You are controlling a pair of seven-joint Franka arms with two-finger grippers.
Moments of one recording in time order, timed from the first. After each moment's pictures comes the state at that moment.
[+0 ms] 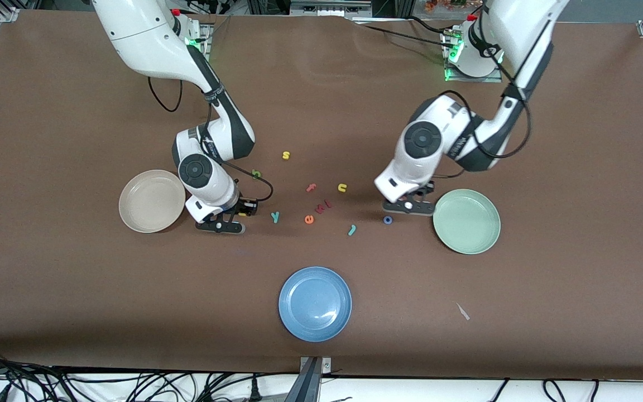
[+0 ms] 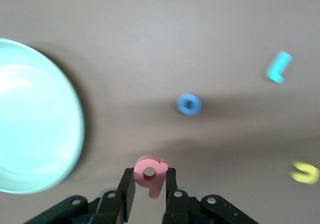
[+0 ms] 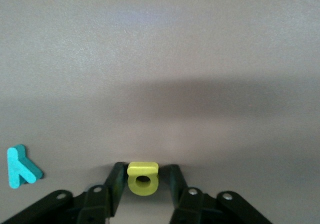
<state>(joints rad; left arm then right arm) -0.15 0.47 -0.35 -1.85 0.26 2.18 -0.55 0.52 0.65 -0.08 -1.83 0.14 2.47 0.44</state>
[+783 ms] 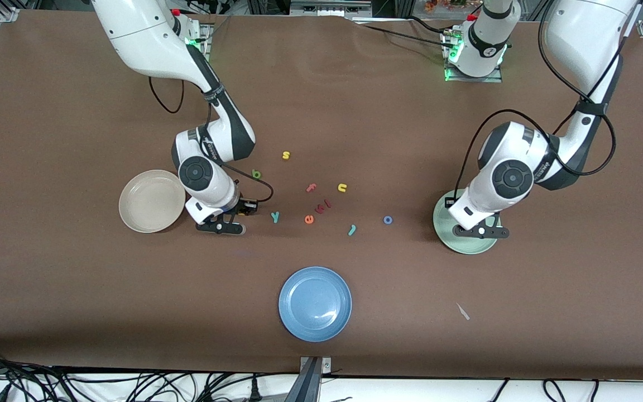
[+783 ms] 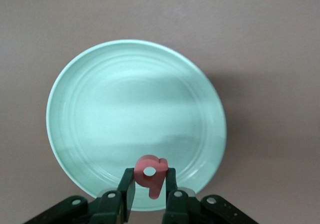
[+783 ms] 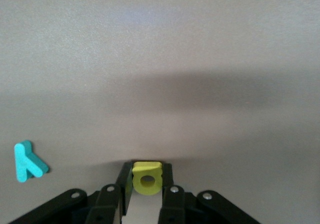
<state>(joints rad) 0.09 0.49 -0.35 -1.87 0.27 2.14 -0.36 0.52 0.65 -0.09 -1.77 0.14 2.34 0.44</state>
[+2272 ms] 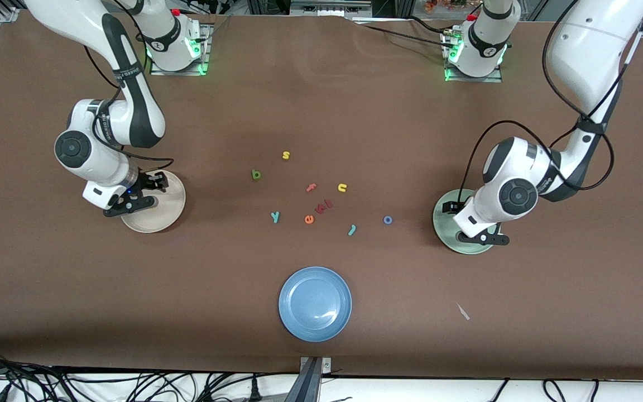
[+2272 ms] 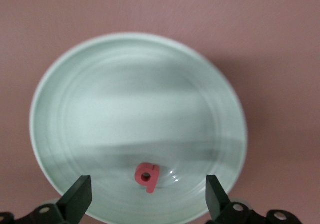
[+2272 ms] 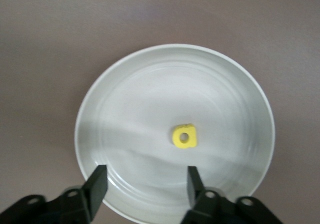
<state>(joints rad) 0.13 0.54 -0.38 -1.83 0.27 2.14 -0.28 0.51 0.34 -0.41 -2.16 0.14 2.38 -0.31</state>
